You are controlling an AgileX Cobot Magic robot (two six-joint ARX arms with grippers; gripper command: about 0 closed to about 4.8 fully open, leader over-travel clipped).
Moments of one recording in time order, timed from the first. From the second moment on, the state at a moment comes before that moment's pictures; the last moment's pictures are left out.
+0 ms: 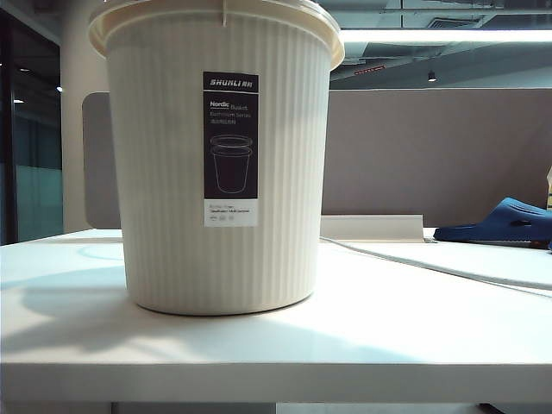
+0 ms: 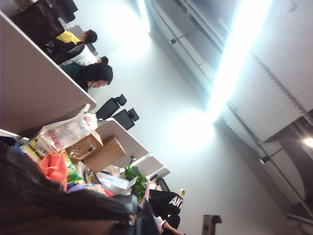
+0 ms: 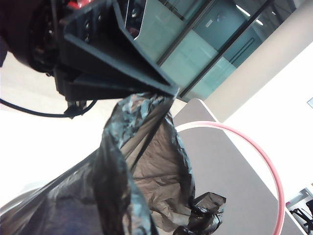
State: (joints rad) left arm -0.27 1.12 1.17 0.38 0.58 -1.23; right arm 0.84 1.32 1.56 -0.24 -0.11 -0.66
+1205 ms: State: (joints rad) left arm -0.35 1.14 1.34 0.41 0.58 -1.25; right arm 0.84 1.40 1.88 -0.29 -0.11 -0.66
